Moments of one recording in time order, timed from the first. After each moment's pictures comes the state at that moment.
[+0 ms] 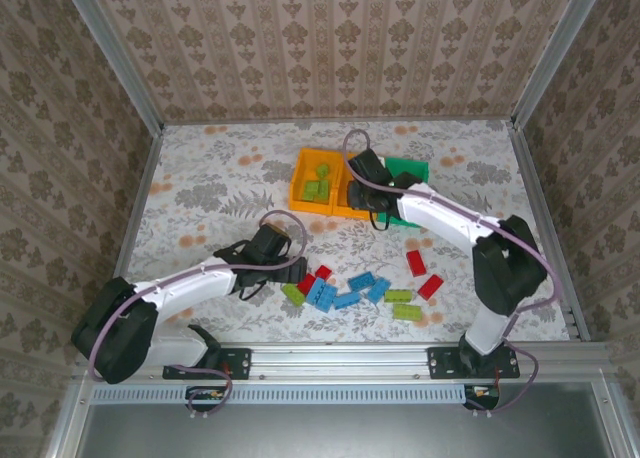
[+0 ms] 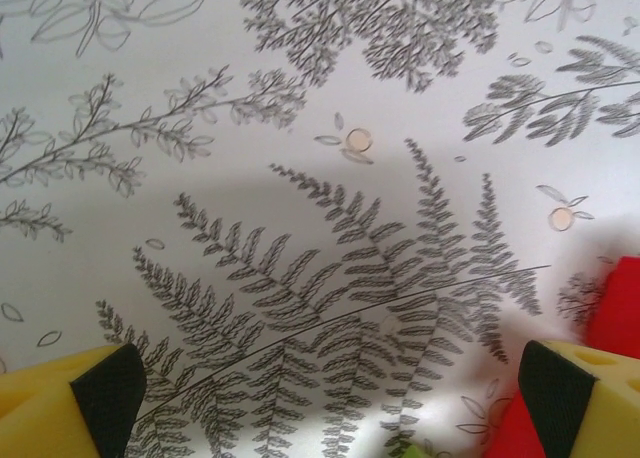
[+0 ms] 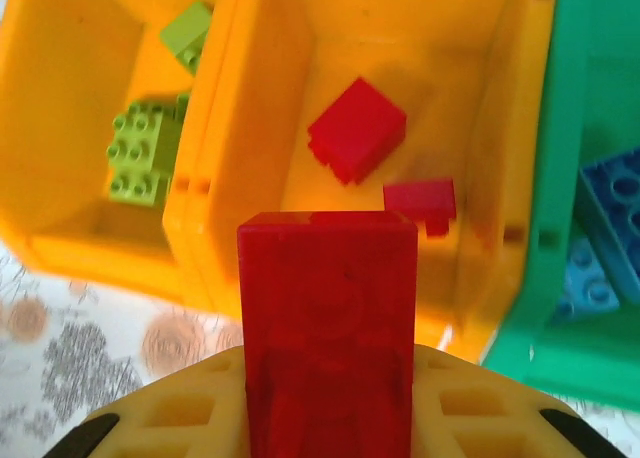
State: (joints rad) left arm -0.75 1.27 0.58 -0.35 -0.10 -0.51; right arm 0.57 1.76 1.35 -0.54 0.23 0.60
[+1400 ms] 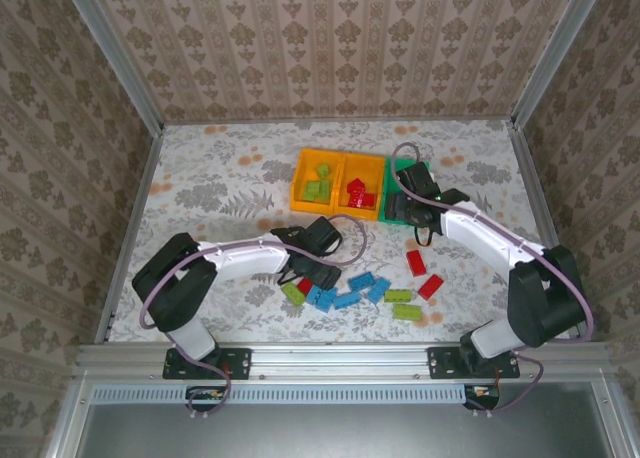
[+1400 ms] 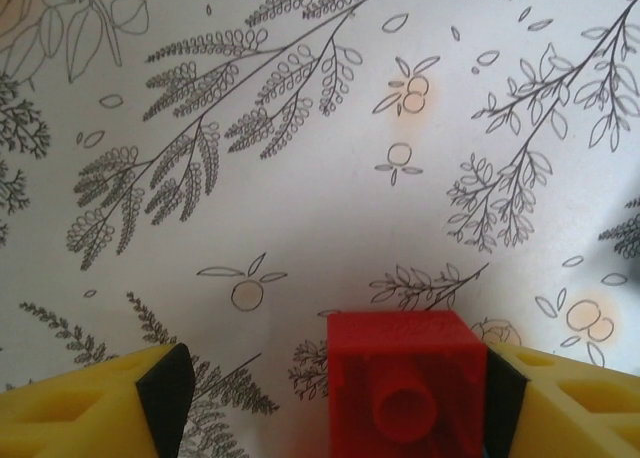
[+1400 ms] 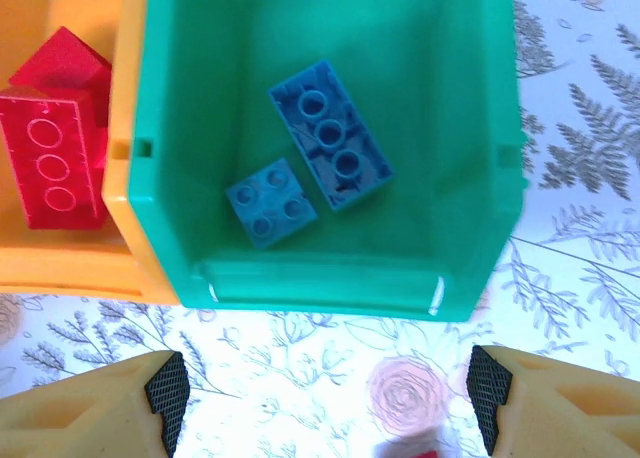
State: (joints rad) left arm -0.95 1.67 0.94 -0.49 -0.05 -0.21; right arm 0.38 1.46 1.00 -0.56 0.23 0.52
